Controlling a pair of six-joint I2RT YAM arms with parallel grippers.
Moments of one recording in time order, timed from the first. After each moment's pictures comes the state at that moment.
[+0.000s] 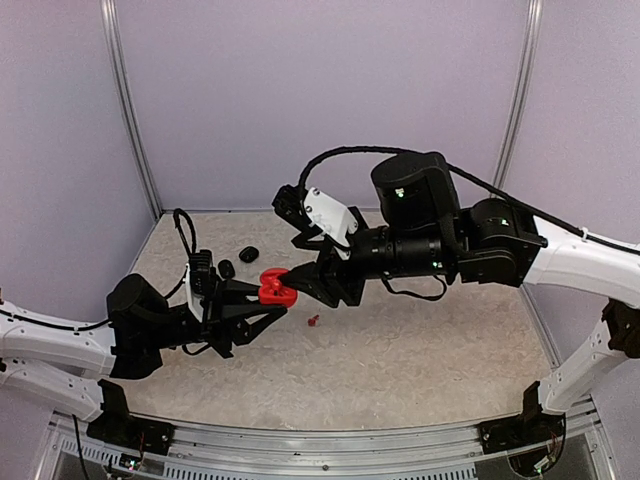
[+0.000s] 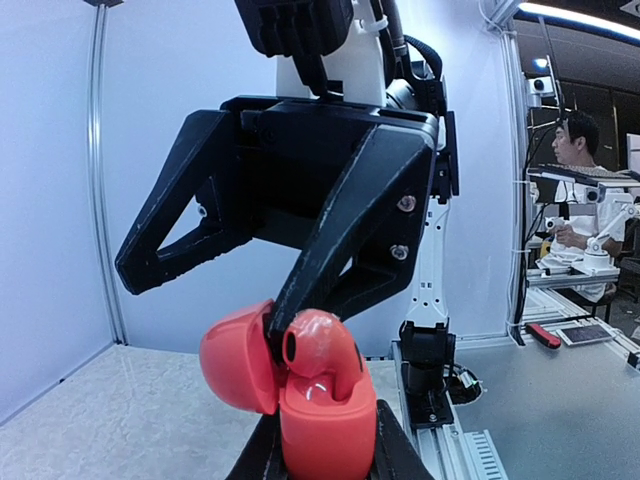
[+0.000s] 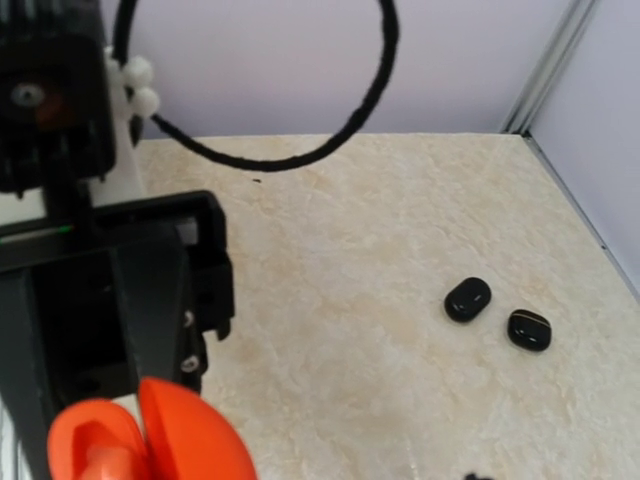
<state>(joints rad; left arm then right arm) -1.06 1.11 0.41 1.02 0.39 -0.06 1.28 1.48 1.54 -0.44 0.07 -0.21</state>
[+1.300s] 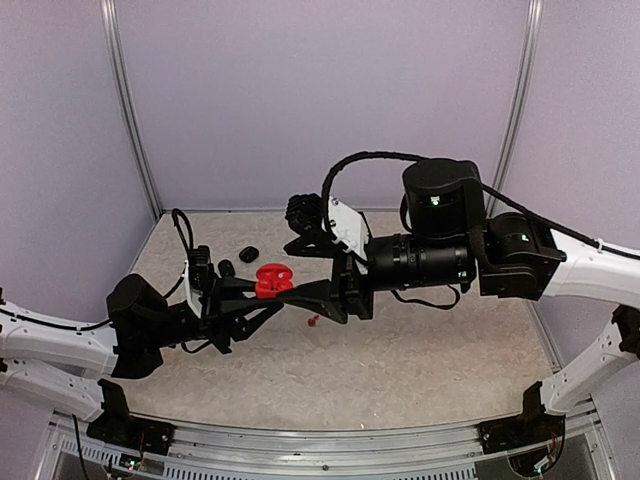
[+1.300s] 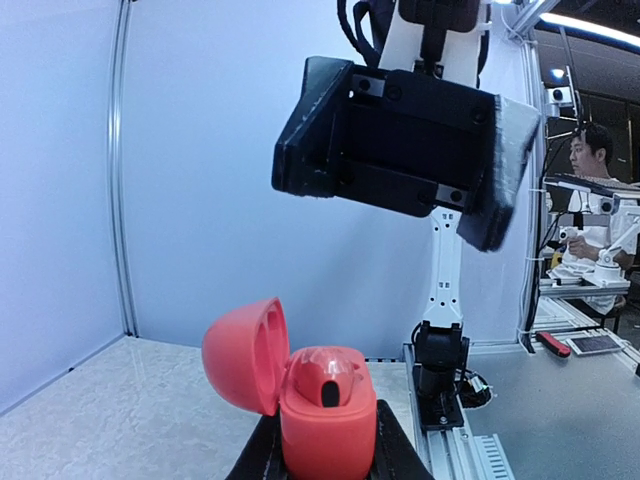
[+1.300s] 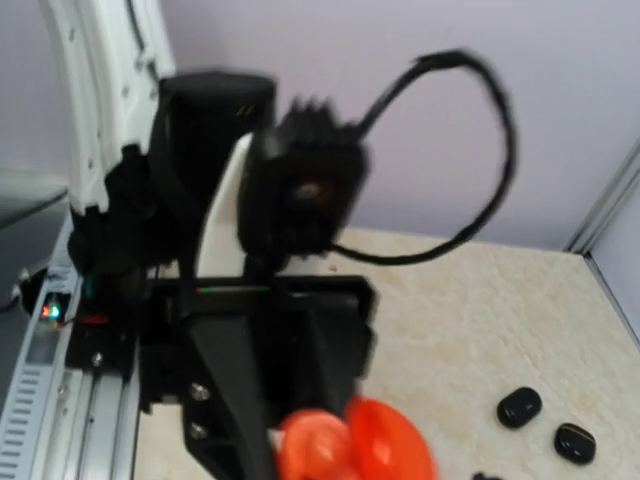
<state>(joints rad) -1.02 1.12 0.39 1.07 0.39 -0.11 1.31 1.40 1.44 -0.30 -0.07 -0.30</state>
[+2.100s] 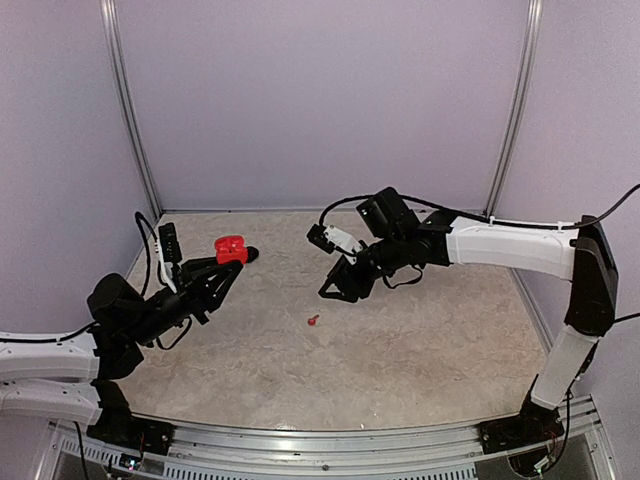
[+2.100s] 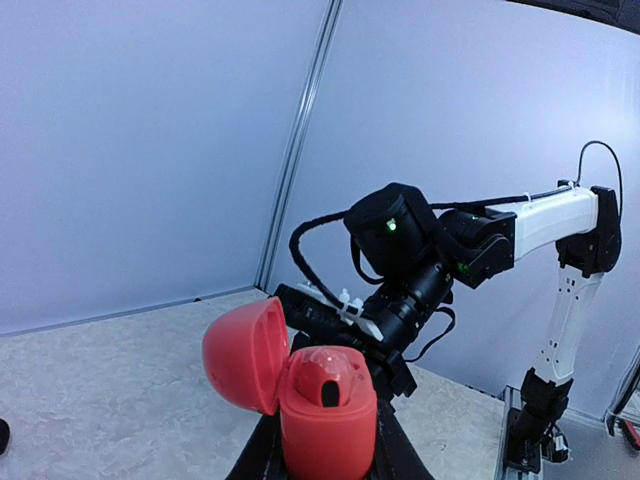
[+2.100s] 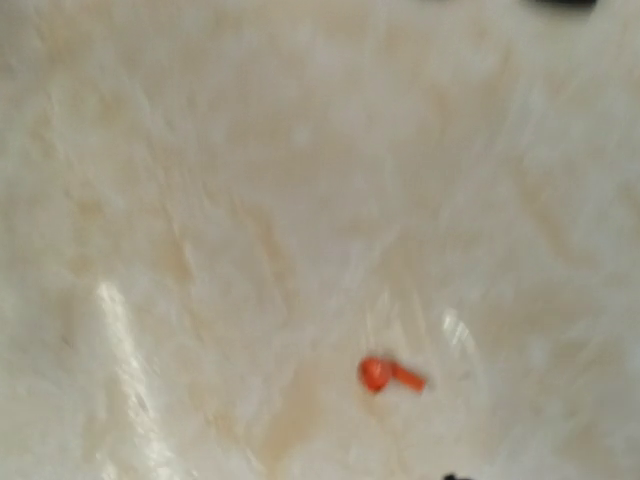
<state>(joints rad) -0.81 0.92 0.29 0.92 0.14 -0.30 0.85 1.74 1.38 -0.41 -0.33 -0.20</state>
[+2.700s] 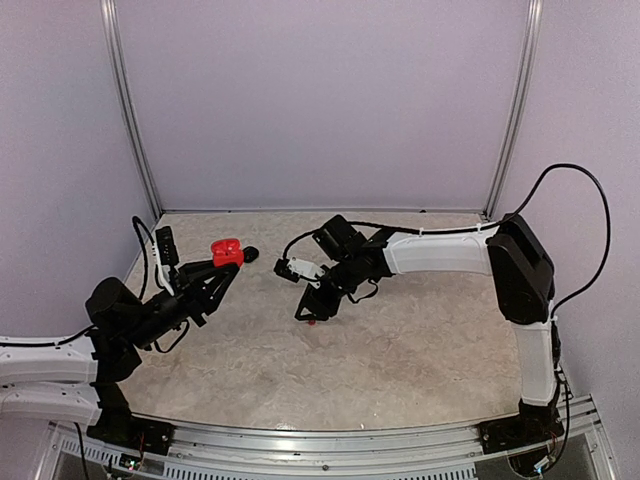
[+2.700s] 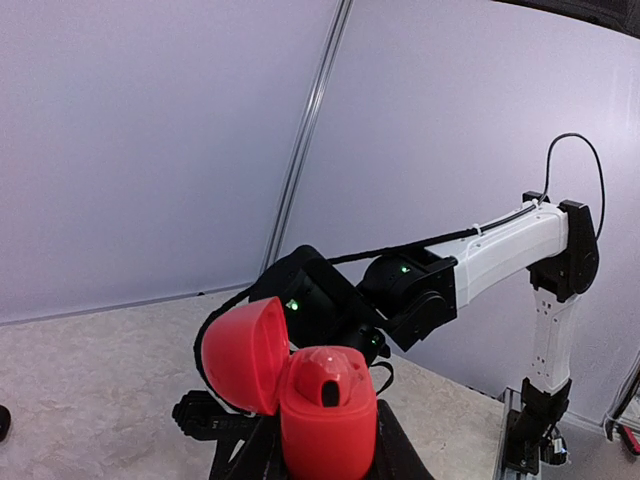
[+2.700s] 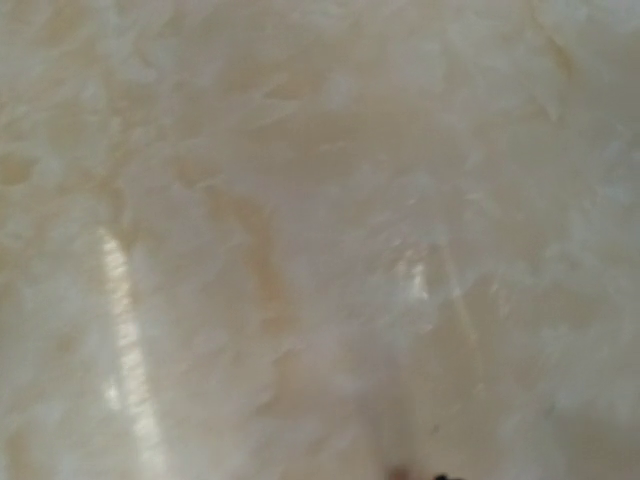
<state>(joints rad) -0.80 0.89 0.26 0.91 0.12 -0.32 0.89 2.09 1.58 -0.42 -0.36 -0.30</state>
